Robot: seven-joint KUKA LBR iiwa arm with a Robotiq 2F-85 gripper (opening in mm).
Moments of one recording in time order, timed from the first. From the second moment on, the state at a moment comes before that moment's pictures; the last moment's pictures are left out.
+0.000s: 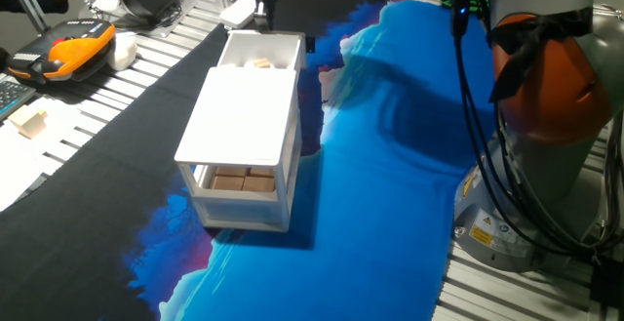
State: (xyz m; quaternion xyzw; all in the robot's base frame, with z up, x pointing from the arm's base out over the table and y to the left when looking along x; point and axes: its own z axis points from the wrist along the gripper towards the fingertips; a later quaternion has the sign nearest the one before) arm 0.584 -0.152 0.171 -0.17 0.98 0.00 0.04
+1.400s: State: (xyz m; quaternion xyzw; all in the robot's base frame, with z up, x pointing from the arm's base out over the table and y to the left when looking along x) arm 0.582 -0.148 0.175 -0.17 0.98 0.01 0.04
